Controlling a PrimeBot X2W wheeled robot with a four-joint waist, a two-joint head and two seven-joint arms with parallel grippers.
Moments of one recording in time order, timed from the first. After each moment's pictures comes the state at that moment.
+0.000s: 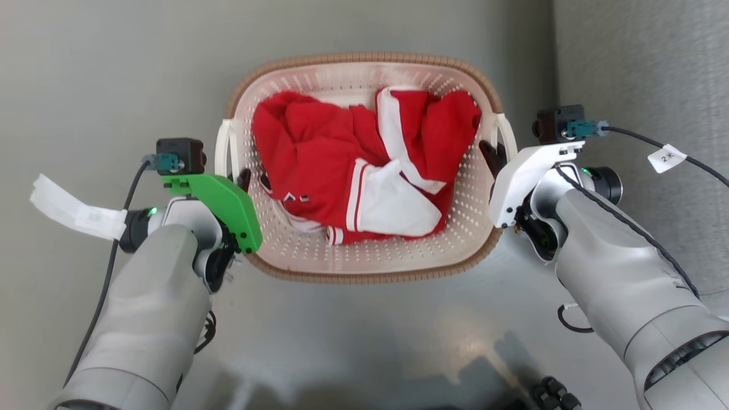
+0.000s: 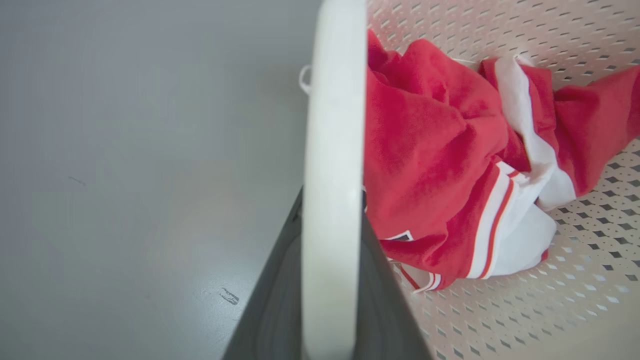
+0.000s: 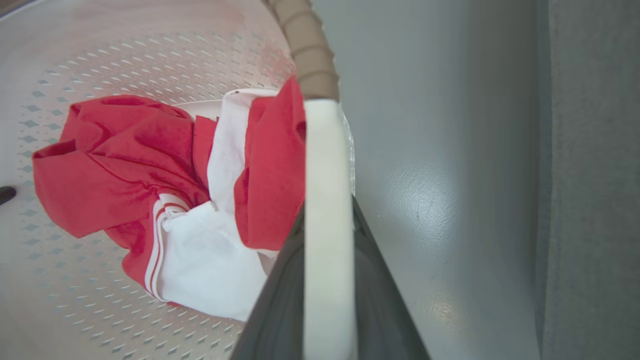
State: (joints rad) left arm -0.82 0.02 -0.58 1.05 -0.73 -0.12 -0.01; right arm -0.83 -0.07 0.68 1.09 0.70 0.11 -0.09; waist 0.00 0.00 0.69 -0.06
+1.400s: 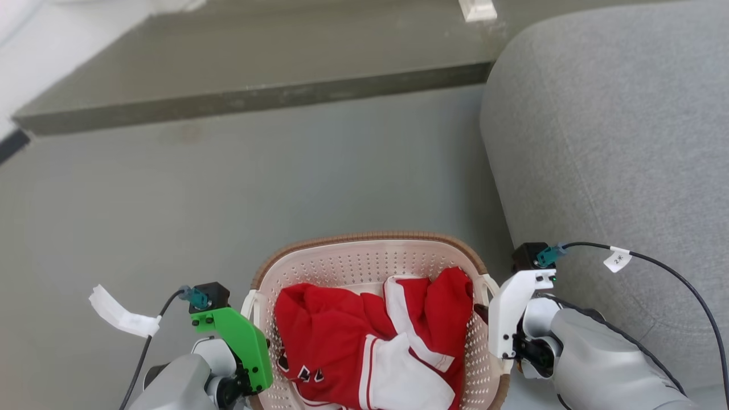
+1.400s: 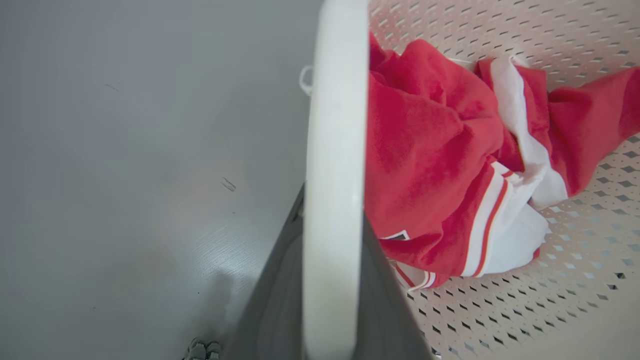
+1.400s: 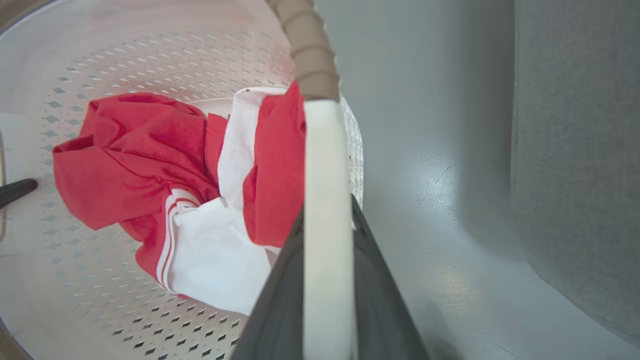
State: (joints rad) left arm -0.52 0.04 -0.74 1.08 -0.97 -0.12 0.21; right arm -0.55 -0.08 0.88 1.09 0.92 0.11 0.17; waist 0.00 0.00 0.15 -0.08
